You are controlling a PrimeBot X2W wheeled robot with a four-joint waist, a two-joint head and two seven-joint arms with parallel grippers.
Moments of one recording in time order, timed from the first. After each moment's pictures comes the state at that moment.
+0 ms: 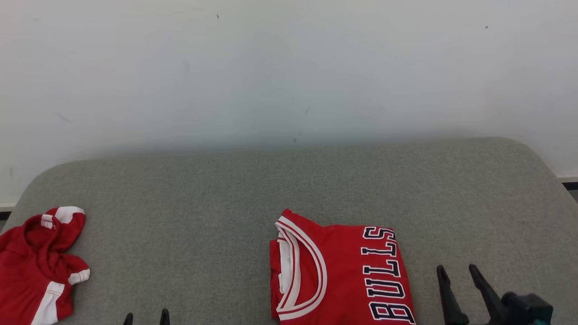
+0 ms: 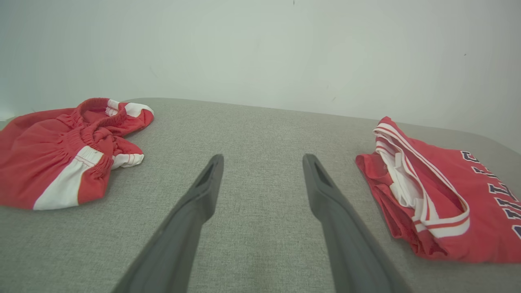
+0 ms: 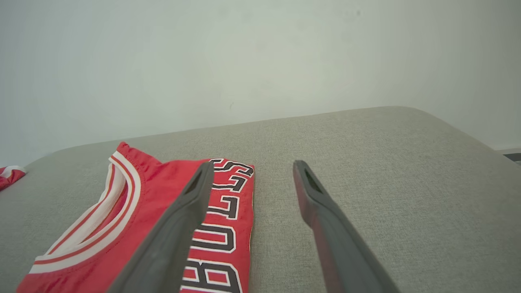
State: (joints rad) left arm 0.16 0.05 0.02 0.19 -0.19 -0.11 -0.26; right arm 0.07 -0.13 0.06 0.24 0.27 0.13 -0.18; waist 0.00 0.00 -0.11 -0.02
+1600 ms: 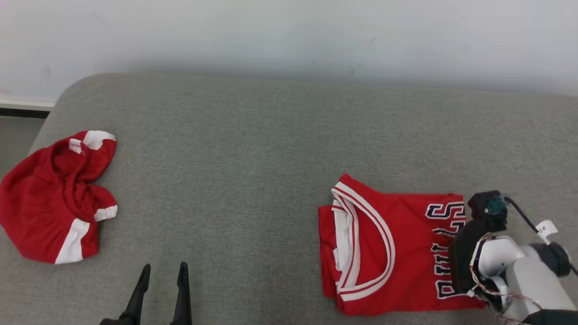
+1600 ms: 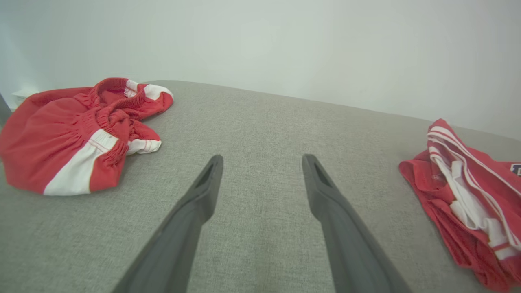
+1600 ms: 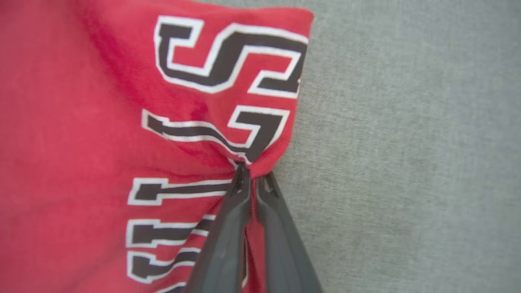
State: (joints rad) left arm 0.05 0.05 -0.06 0.13 -0.22 -0.09 -0.26; right arm -0.38 -0.20 0.03 0.49 0.11 0.13 0.69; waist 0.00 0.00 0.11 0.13
